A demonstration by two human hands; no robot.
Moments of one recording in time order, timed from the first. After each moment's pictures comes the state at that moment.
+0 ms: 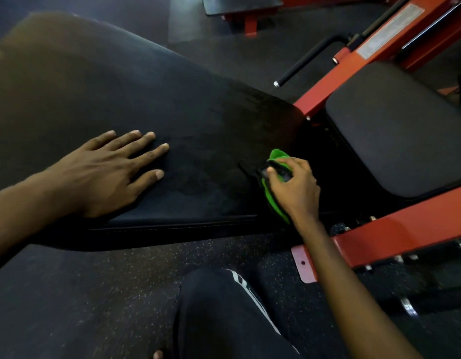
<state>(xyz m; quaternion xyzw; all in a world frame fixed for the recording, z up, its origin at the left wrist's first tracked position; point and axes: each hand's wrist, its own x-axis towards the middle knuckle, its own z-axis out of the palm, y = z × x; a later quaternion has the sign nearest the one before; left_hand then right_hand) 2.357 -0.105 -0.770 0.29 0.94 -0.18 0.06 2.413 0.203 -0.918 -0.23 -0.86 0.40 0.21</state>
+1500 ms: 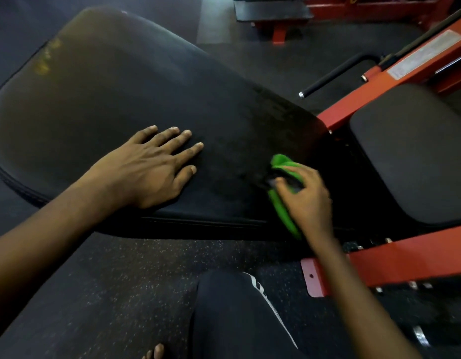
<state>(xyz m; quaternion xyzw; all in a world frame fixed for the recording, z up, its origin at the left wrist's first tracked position) 2.367 -0.104 -0.774 0.28 0.95 -0.16 0.02 2.411 0.178 -0.908 -0.13 -0.88 0.40 0.22</state>
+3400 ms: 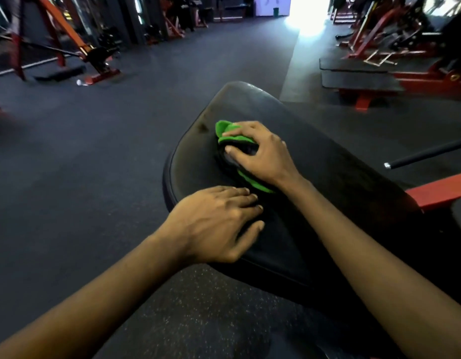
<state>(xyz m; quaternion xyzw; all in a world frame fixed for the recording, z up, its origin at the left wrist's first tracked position) 2.413 -0.170 -0.738 0.30 0.95 -0.07 -0.10 2.262 -0.039 -0.759 0.30 -0.83 0.41 0.21</state>
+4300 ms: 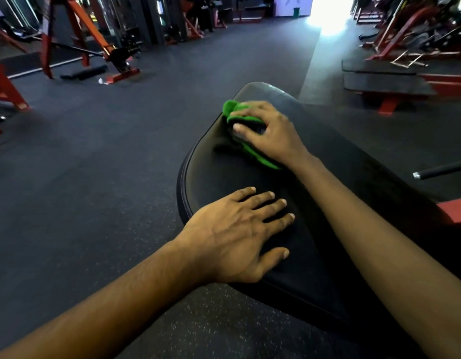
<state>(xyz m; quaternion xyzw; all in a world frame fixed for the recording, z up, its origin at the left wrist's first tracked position) 2.405 -0.165 -0.733 0.29 0.95 -0.12 0.00 2.197 -0.071 -0.741 0.39 -0.80 0.39 0.24</state>
